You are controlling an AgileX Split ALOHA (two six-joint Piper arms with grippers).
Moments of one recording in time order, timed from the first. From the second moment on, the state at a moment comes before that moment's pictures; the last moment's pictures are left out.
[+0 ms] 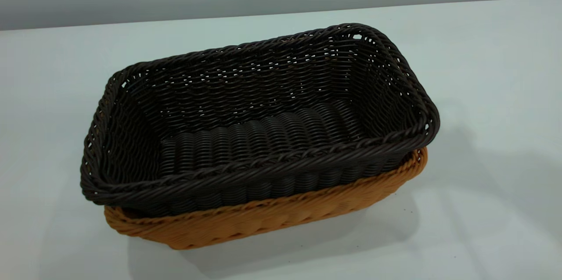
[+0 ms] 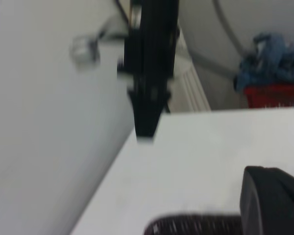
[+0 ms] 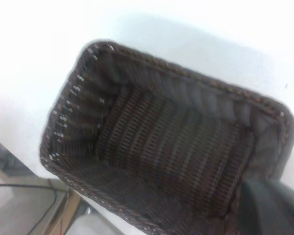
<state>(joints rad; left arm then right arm) -0.79 0.74 -0.95 -0.46 0.58 0.86 0.41 1.57 -1.62 0.46 1.22 -0.20</state>
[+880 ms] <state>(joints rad) -0.79 0.47 -0.77 0.05 1.06 0.07 0.41 0.67 -1.00 0.29 0.97 -0.33</state>
